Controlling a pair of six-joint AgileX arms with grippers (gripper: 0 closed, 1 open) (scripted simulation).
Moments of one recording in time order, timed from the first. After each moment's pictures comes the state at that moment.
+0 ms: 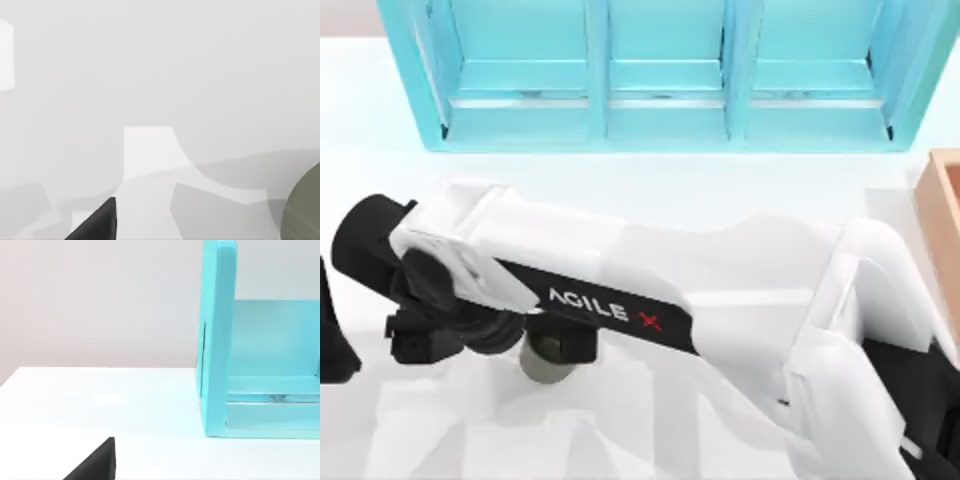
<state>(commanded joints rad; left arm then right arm) 0.00 0.00 0.00 0.00 0.00 0.00 1.07 2.58 2.31 -1.15 0.27 1.08</state>
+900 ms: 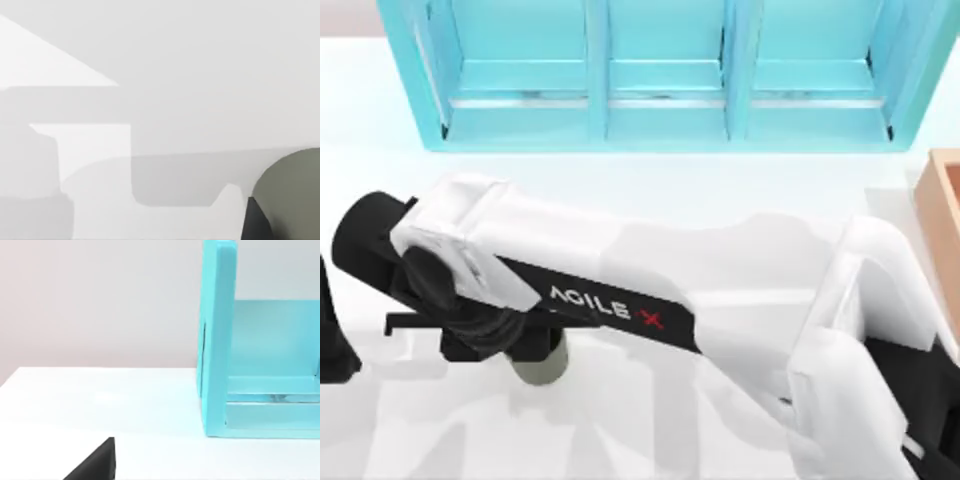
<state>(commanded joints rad) 0.00 0.00 0.00 0.00 0.00 0.00 1.07 2.58 2.31 -1.15 0.27 1.08</state>
